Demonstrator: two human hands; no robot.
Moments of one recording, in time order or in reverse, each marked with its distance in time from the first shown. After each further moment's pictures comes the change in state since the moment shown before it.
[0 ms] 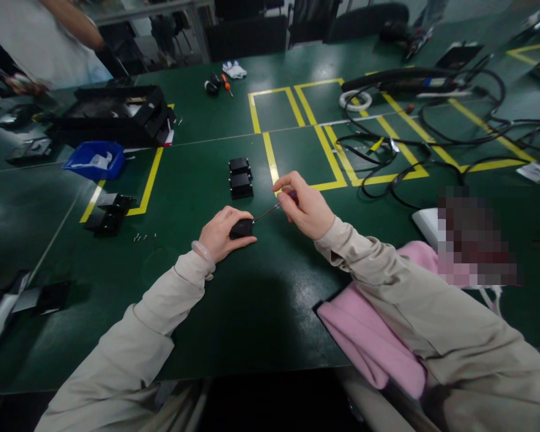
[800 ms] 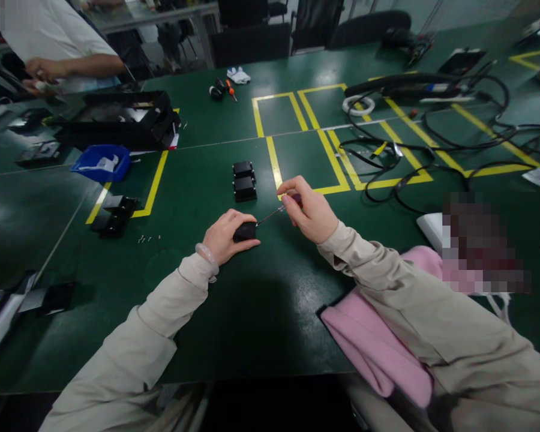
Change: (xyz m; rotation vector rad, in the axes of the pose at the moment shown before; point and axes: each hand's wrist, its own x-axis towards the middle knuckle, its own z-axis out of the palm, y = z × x) left_hand 0.000 0.000 -0.001 0.000 -0.006 -0.015; right_hand -0.001 0.001 0.001 -0.020 0.021 0.000
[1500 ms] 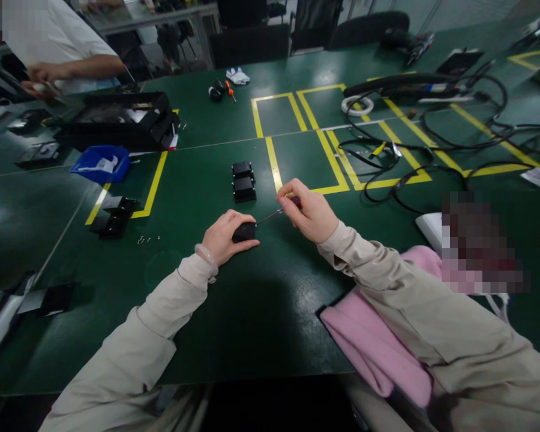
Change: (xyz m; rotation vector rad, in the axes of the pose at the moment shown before) left_hand 0.000 0.000 0.000 0.007 -0.008 -0.012; right_hand 0.001 0.000 -0.001 -0.014 -0.024 -0.036
